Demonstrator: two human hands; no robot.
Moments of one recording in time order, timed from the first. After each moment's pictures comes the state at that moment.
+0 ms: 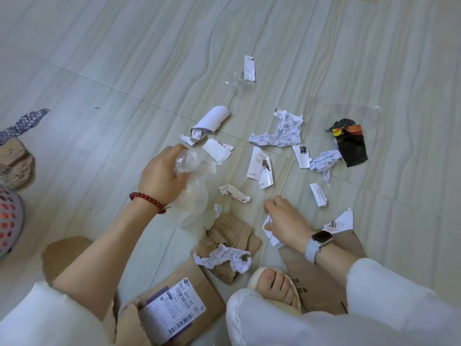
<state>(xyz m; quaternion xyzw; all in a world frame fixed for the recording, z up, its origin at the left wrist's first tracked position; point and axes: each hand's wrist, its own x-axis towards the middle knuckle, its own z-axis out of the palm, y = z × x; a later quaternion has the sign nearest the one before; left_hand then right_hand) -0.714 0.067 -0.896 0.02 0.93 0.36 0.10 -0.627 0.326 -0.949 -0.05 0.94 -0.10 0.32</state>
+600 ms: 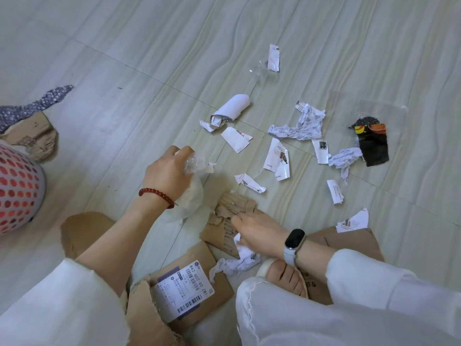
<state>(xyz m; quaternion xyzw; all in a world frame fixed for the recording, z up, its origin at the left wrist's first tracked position) -0.689 0.042 -0.913 0.01 0.98 0.19 0.11 -0.614 0.250 -0.940 -0.32 0.88 -0.05 0.35</state>
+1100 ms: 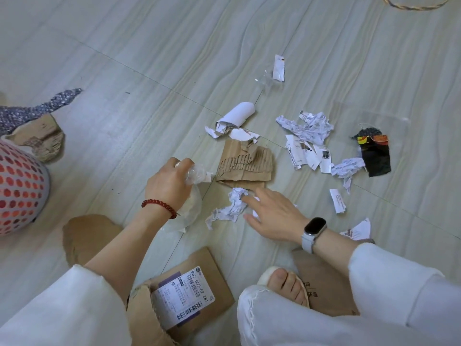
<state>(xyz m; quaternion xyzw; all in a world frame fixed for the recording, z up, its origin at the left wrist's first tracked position) -0.679 0.037 -0.918 -0.03 0.97 0.19 0.14 -0.647 0.277 -0.941 -0.29 0.93 -0.09 0.20</state>
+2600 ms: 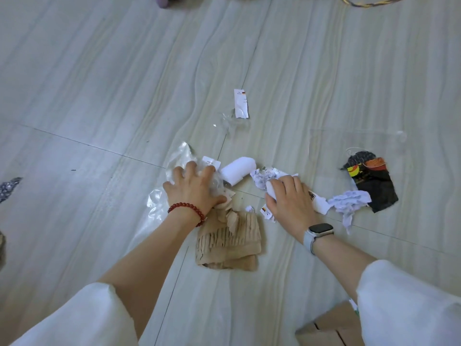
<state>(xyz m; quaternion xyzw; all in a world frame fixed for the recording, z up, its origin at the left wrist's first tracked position) -0.825 0.148 -0.965 0.03 0.98 0.03 0.21 -0.767 0.356 -1.010 -0.04 0.99 -0.06 -0.09</state>
